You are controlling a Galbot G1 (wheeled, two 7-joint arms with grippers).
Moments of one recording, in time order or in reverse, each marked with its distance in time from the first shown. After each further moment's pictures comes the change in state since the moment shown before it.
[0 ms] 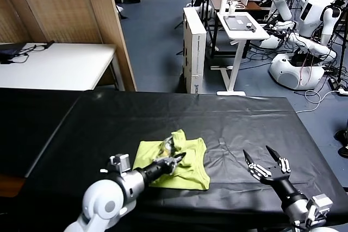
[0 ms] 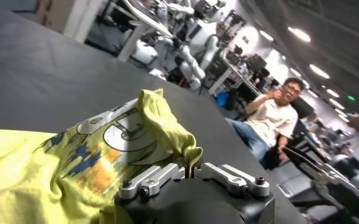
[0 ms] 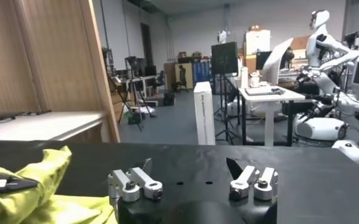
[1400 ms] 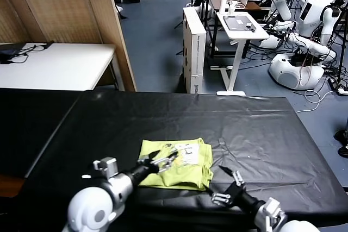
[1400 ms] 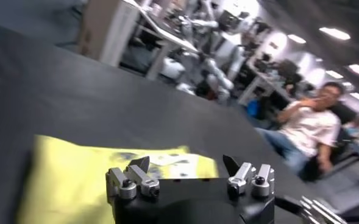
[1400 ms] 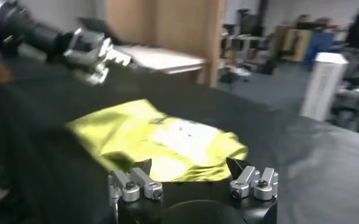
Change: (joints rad) left arm 0.137 -0.010 -0.196 -0.110 0.162 0.000 -0.031; right arm 0.227 -0.342 -0.463 -0.123 -0.236 0.000 -0.139
